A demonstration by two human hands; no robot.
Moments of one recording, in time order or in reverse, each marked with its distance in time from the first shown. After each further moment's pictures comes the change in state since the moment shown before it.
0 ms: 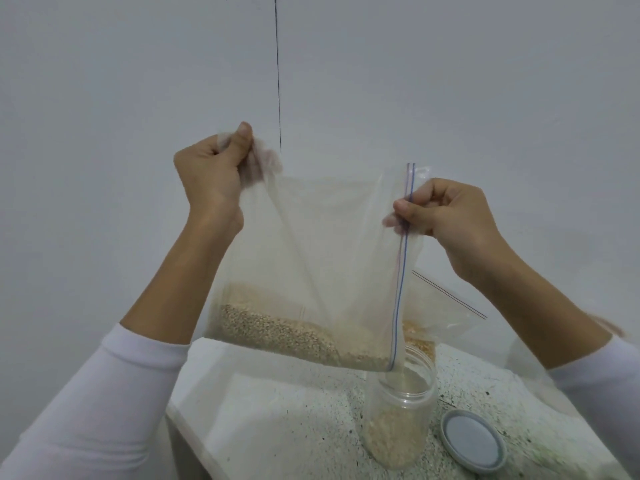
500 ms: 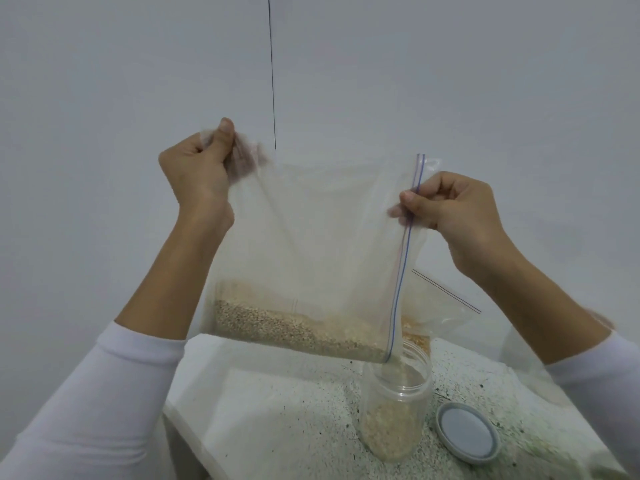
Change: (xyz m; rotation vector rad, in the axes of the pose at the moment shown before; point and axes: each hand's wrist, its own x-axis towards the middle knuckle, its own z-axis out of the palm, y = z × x) left_hand 0.005 -0.004 -0.006 -0.059 0.029 -0.020; right_hand -0.002 0.002 -0.005 -0.012 0.054 -0.013
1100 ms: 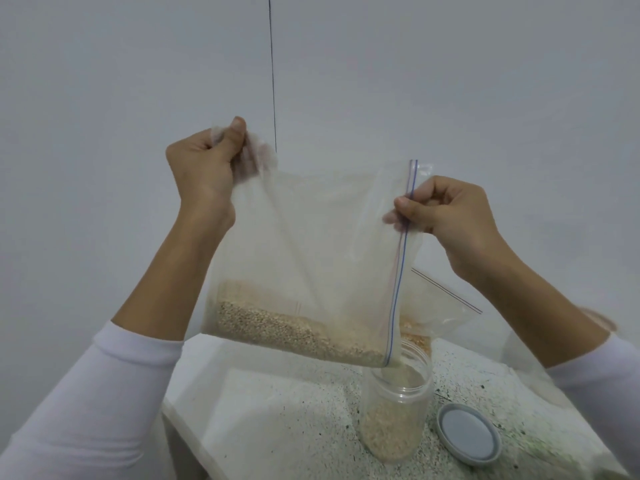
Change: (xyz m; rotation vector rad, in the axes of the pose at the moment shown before) left_hand 0.003 -0.002 -0.001 0.116 -0.044 0.015; right_hand 0.000 0.002 0.001 -0.005 -0.020 0.005
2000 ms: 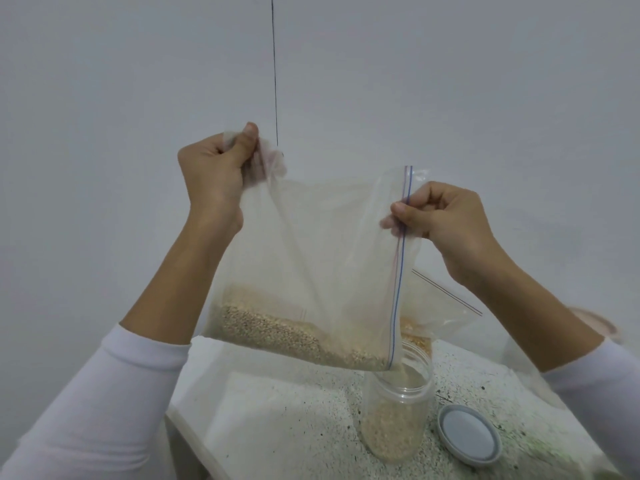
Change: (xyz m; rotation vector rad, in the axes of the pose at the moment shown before) left_hand -0.010 0.003 0.006 -0.057 -0.043 -0.013; right_hand -0.004 -0.002 0.007 0.003 -0.011 0.027
